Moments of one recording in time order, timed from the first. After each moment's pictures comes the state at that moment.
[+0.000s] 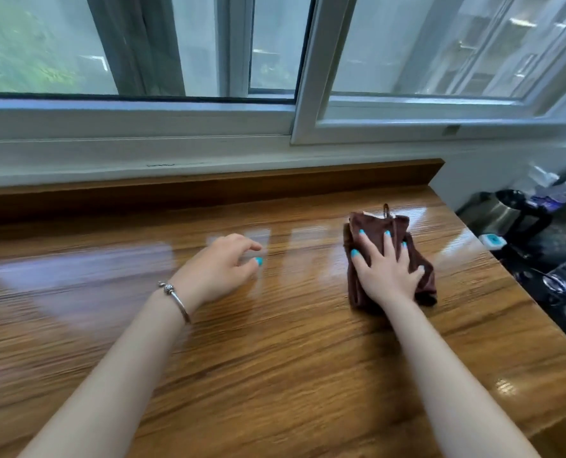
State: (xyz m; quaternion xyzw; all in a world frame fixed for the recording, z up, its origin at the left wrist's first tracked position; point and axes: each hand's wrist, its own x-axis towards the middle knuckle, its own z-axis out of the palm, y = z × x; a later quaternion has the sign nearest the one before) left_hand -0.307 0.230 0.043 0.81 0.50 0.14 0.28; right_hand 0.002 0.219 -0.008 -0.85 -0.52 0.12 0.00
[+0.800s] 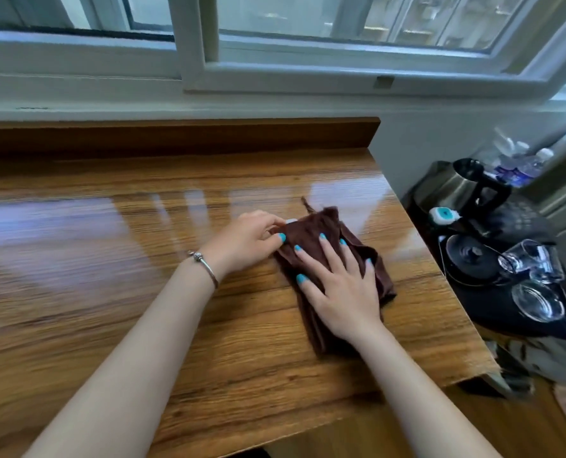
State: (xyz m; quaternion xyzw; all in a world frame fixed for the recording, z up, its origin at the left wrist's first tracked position) left_hand -0.063 0.201 0.039 0.79 0.52 0.14 0.30; right_hand 0.131 0.120 -0.020 -0.69 -0.72 0.09 0.01
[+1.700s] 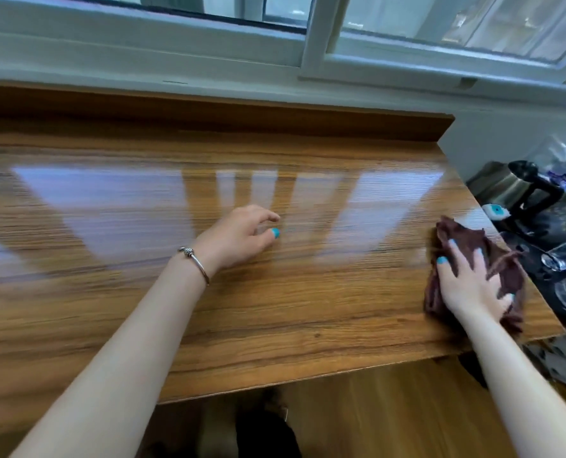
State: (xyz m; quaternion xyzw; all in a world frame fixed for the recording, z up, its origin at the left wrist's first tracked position) left_hand -0.255 0.123 0.030 0.77 0.53 0.15 0.31; right_hand 0.136 0.068 -0.003 -0.90 -0.41 0.11 0.02
